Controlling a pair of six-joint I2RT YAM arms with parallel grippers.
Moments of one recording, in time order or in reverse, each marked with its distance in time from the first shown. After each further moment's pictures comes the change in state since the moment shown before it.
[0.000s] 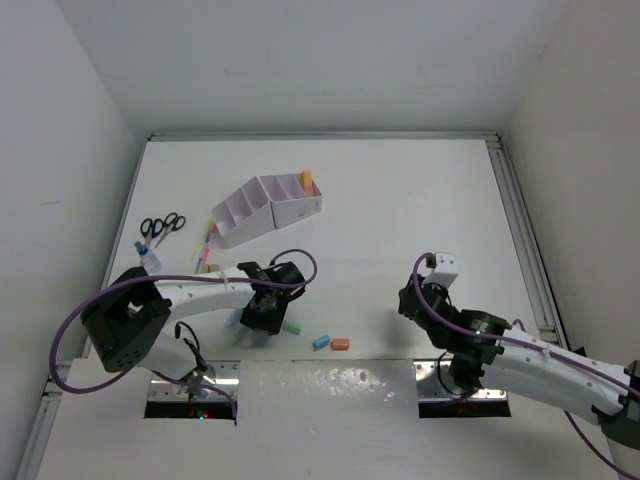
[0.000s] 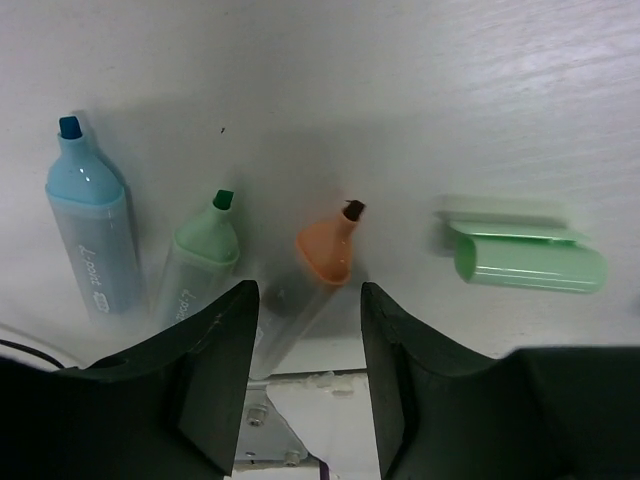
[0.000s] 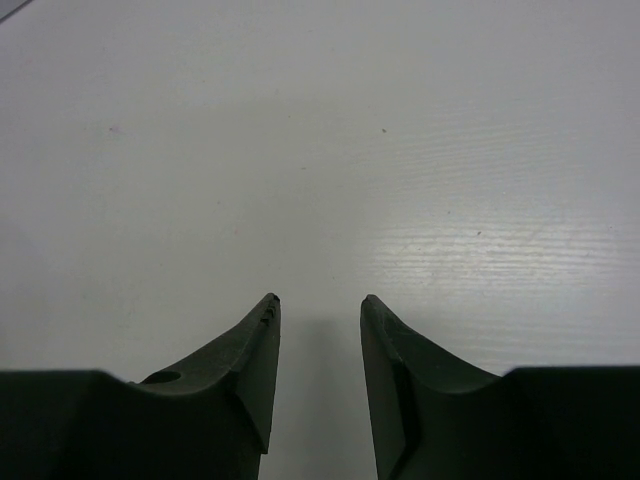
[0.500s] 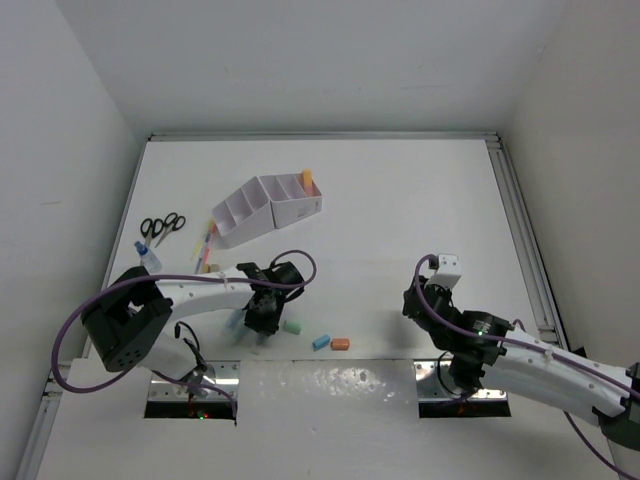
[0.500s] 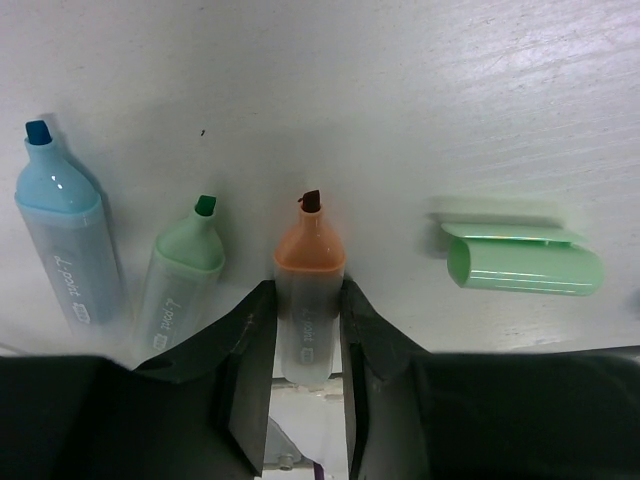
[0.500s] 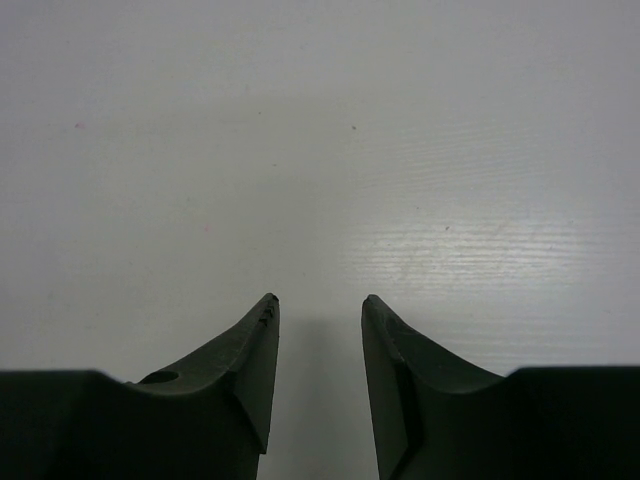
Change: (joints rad) left arm 0.014 0.010 -0.026 0.041 0.037 0.007; right arm 0.000 -0.028 0.000 -0.064 0.026 0.000
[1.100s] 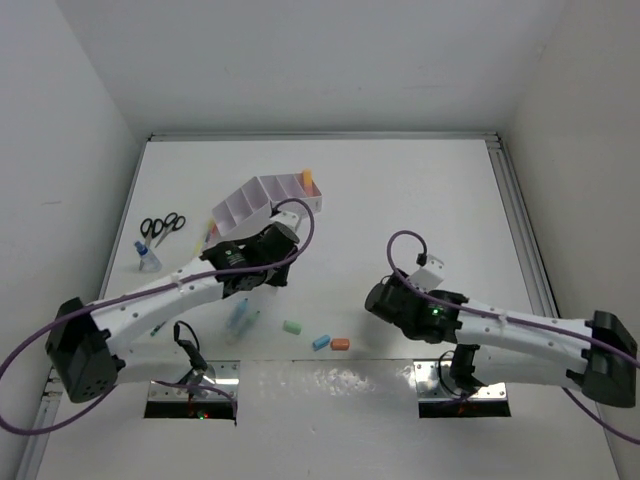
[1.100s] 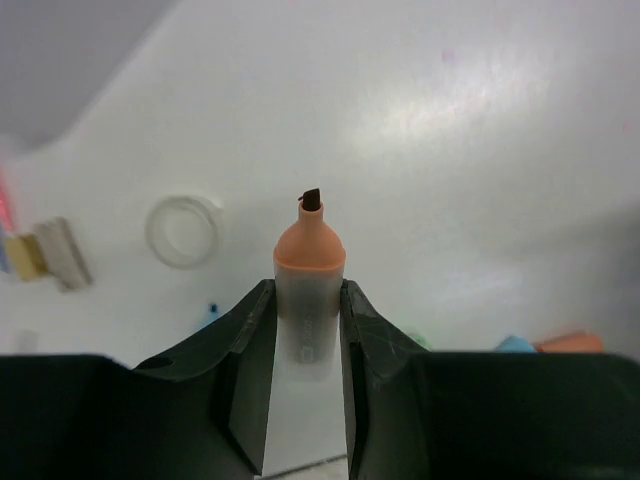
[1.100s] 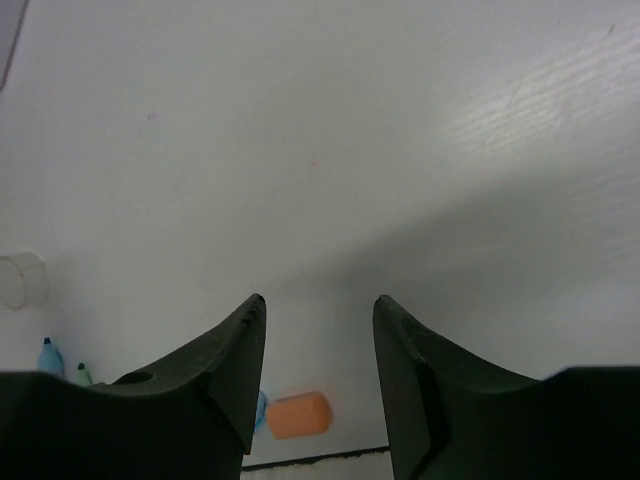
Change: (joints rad) left arm 0.026 -0.208 0.240 0.036 -0.197 0.158; right arm 0.092 0.405 0.247 -0.125 -0.067 0.658
